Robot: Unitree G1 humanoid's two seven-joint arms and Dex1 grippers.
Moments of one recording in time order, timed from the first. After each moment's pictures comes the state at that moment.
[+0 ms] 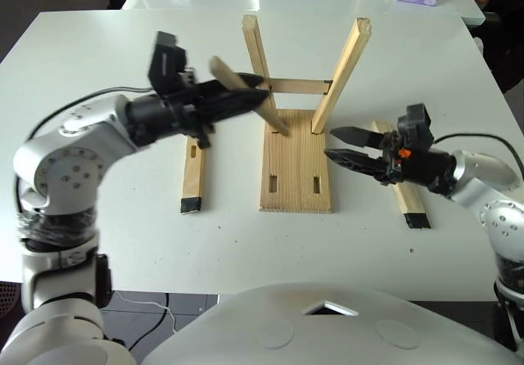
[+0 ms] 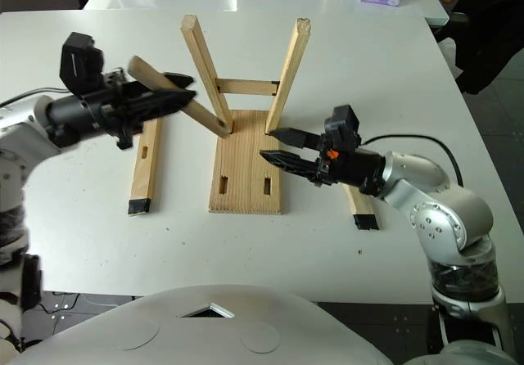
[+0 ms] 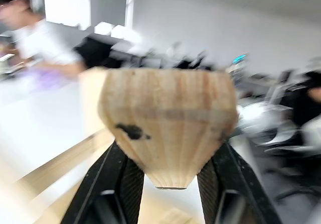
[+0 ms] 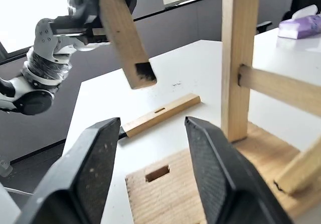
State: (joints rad) left arm -0.31 0.77 0.16 -0.27 -1.05 0.76 -0.84; right arm 0.04 -0.68 -0.07 -0.53 0.88 0.67 0.81
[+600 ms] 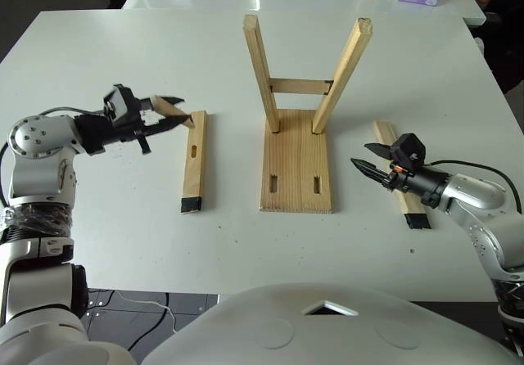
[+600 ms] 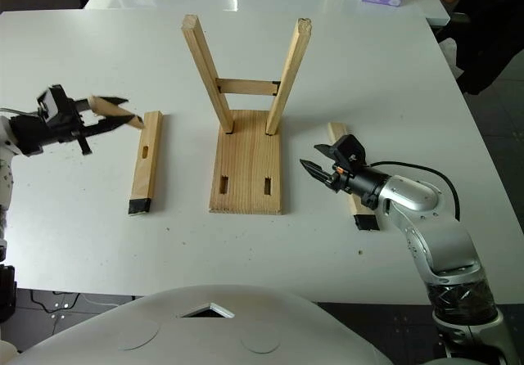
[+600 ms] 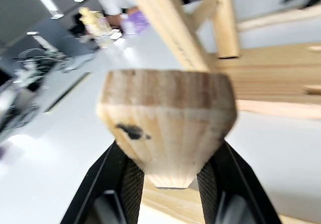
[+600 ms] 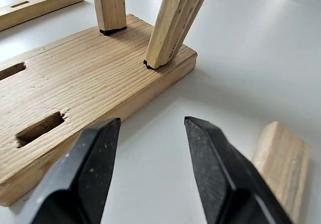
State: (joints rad) left arm -0.26 0.83 0.08 0.35 -0.40 -0.24 -1.31; right arm 0.16 -0.68 0.01 -0.45 0.38 0.54 0.61
